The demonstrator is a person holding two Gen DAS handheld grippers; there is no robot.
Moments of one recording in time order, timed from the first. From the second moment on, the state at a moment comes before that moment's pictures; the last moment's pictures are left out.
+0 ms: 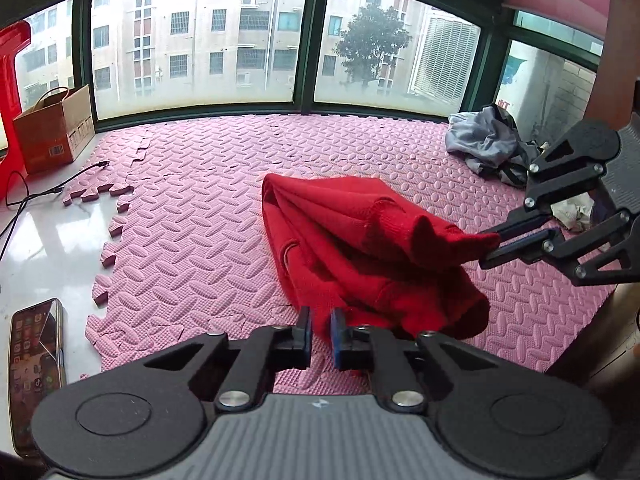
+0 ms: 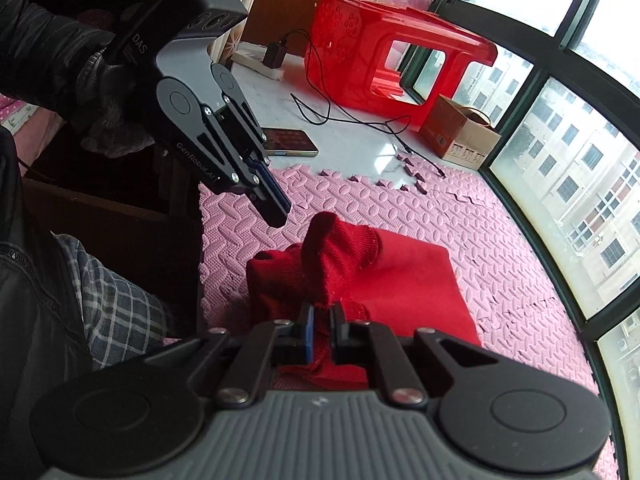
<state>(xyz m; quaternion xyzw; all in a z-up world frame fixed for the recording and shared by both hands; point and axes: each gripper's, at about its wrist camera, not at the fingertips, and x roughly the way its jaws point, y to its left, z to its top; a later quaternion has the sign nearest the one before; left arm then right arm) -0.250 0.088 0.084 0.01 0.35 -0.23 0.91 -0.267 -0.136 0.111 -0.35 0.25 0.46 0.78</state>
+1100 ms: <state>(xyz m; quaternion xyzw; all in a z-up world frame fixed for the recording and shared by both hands) -0.214 0.017 0.064 0.02 0.37 -0.29 0.88 -0.139 -0.166 0.081 -0.17 0.34 0.30 0.88</state>
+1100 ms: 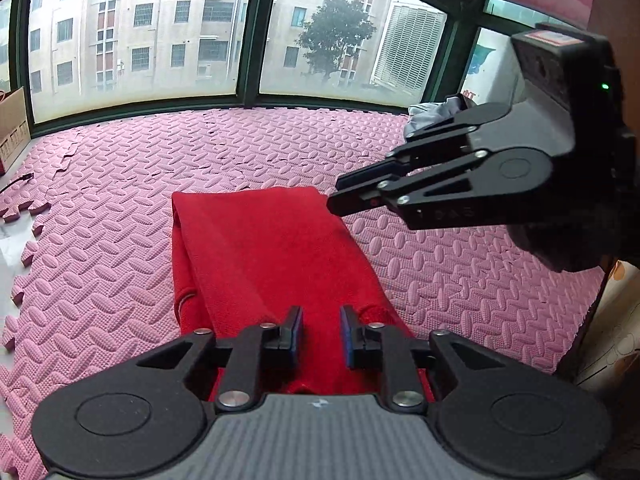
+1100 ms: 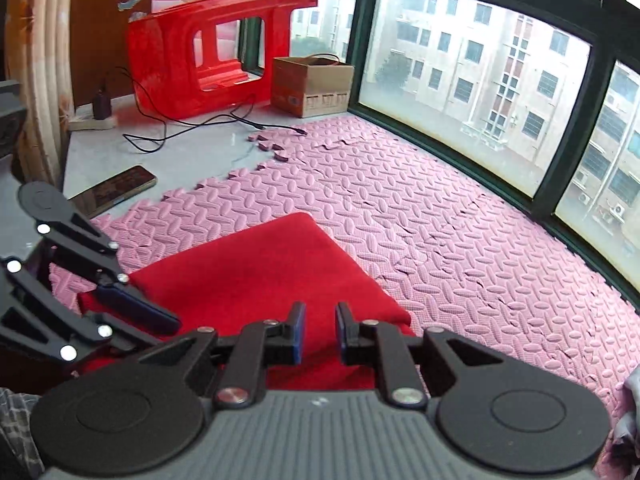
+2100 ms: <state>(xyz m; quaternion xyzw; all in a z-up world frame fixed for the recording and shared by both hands) -0.211 0.035 0.048 -0.05 0.37 -0.30 0.88 -0.064 -0.090 0.030 -0.16 0.39 0.32 0.85</state>
